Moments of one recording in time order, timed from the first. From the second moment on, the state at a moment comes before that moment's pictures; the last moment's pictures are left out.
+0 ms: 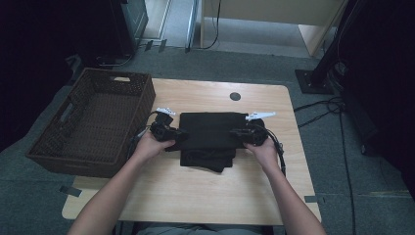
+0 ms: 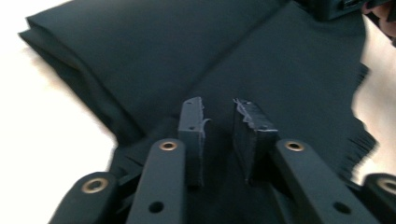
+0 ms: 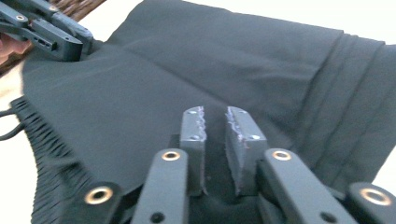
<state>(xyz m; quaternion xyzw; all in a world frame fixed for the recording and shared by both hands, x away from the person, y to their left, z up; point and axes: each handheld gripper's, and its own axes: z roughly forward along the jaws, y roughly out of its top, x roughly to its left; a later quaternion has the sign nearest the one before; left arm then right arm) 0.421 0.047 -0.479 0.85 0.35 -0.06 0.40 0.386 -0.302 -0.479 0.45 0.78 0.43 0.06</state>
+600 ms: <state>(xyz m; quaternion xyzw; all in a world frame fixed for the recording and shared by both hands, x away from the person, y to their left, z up) 0.431 0.035 -0.497 0.84 0.38 -0.04 0.39 0.408 -0.288 -0.490 0.44 0.80 0.40 0.09</state>
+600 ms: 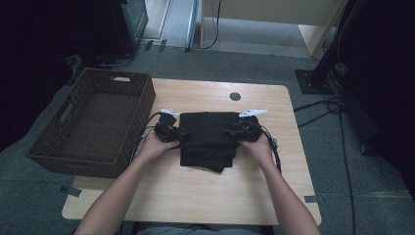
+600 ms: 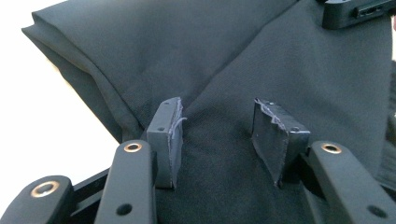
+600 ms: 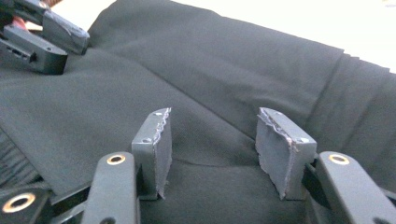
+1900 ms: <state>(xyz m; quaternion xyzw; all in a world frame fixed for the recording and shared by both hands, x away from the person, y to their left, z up) 0.325 0.049 -0.467 0.83 0.36 -0.02 0.43 0.280 -0.290 -0.473 0.45 0.77 0.45 0.08</state>
